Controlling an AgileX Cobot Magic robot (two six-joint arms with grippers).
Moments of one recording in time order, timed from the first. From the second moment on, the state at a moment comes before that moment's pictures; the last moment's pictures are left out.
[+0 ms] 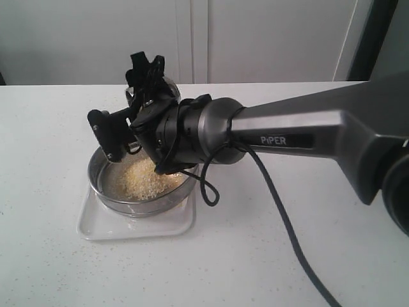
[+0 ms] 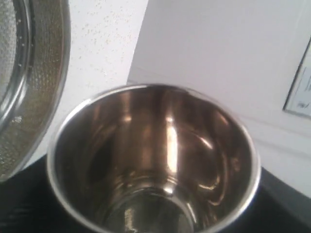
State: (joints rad) left arm 0.06 0.00 0.02 -0.07 0.52 0.10; right arm 0.89 2.09 -1.51 -1.69 0.59 0.29
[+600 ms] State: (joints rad) left arm 0.06 0.00 0.02 -0.07 0.52 0.10; right arm 0.89 1.95 -1.51 -0.92 0.50 0.71
